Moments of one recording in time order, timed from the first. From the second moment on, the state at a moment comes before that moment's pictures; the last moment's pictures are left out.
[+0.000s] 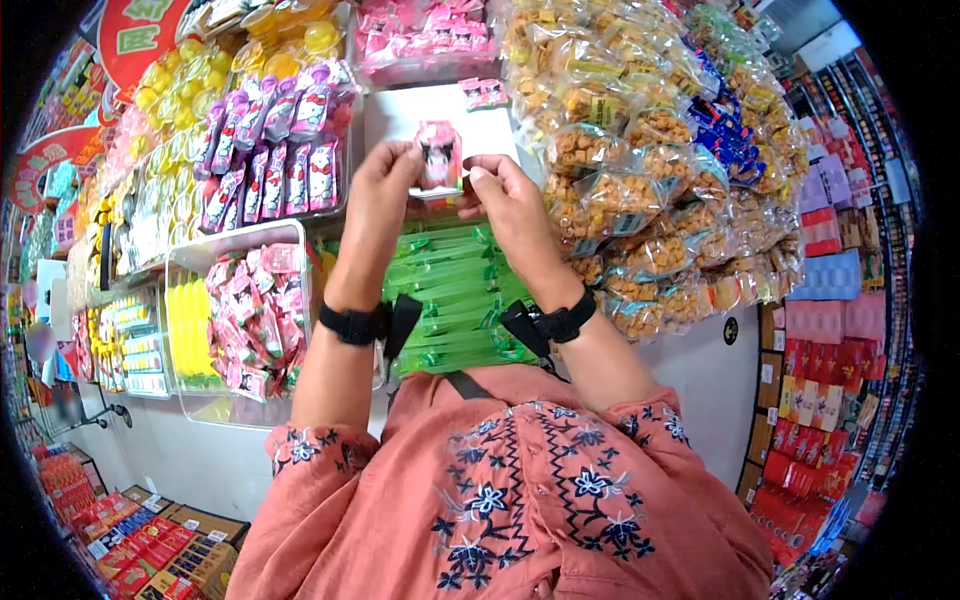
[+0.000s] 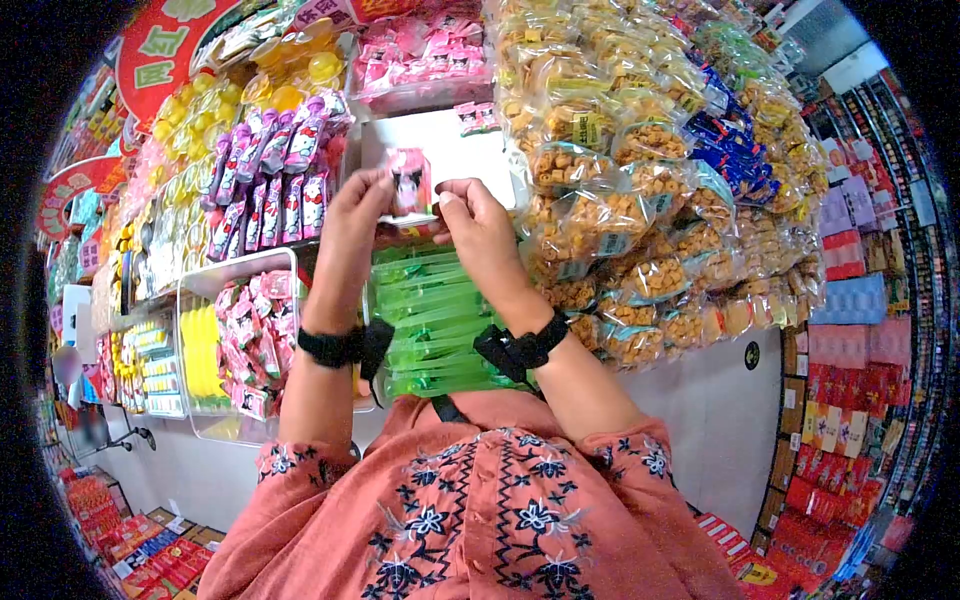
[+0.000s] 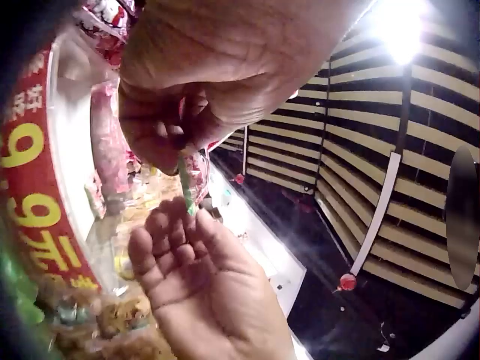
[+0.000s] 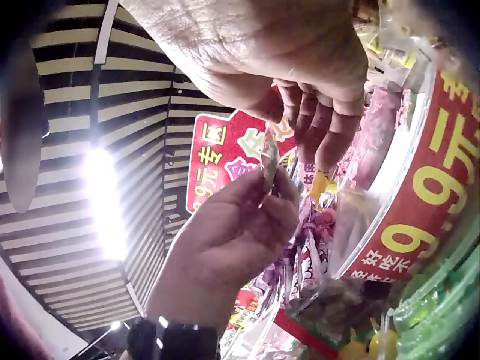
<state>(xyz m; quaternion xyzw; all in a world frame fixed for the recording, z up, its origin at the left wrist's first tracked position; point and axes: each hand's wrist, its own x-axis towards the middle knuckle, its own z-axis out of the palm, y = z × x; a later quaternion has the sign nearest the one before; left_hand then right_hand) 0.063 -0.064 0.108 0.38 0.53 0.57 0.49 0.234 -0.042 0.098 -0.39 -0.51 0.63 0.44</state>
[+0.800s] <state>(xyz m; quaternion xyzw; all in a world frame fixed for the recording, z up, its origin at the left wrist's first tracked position) 0.015 0.224 -0.099 0.53 0.70 0.34 0.32 0.234 -0.016 0.023 -0.46 -0.79 0.19 0.35</state>
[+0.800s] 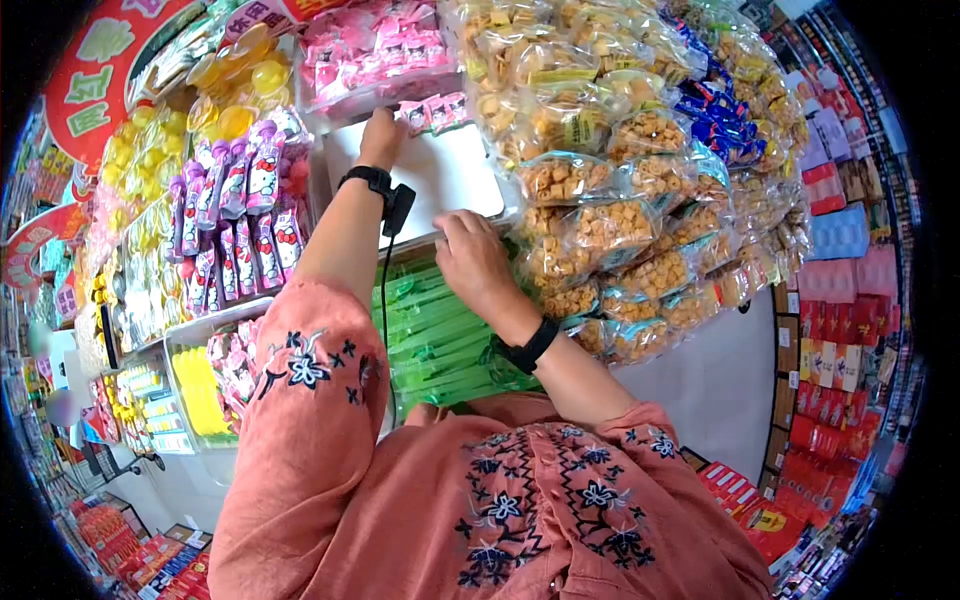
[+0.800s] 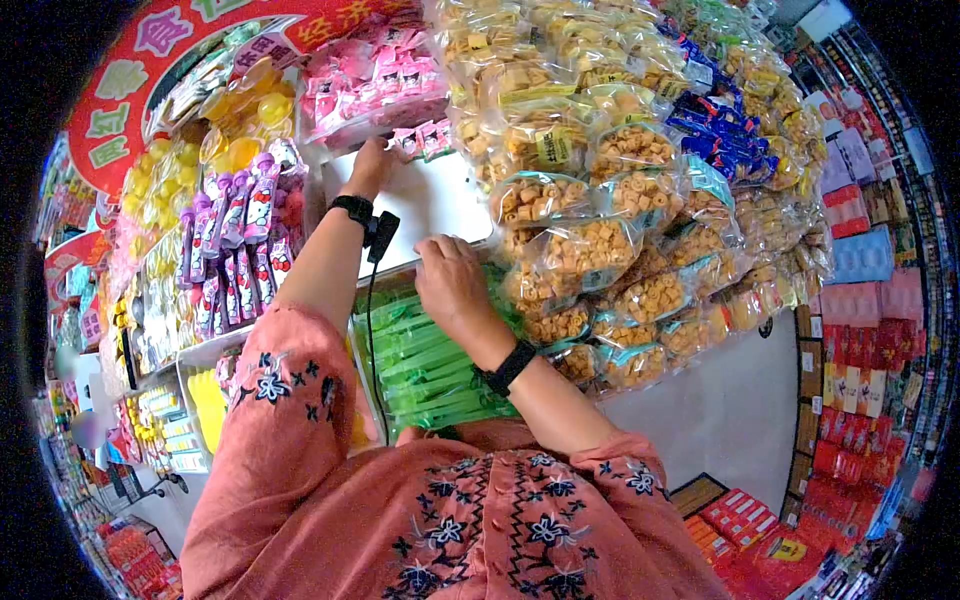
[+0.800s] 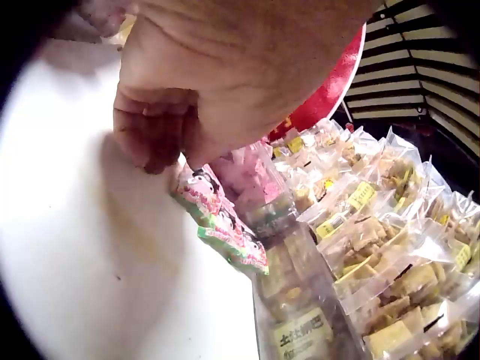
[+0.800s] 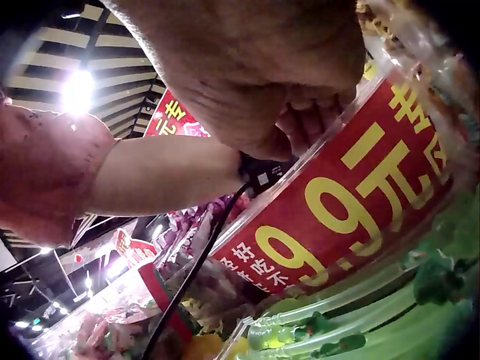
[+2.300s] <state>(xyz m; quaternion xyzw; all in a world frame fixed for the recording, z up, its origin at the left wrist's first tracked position) 0.019 0.218 -0.040 0.50 0.57 0.32 0.57 0.230 -0.017 0.022 -0.45 -0.81 0.15 0.34</state>
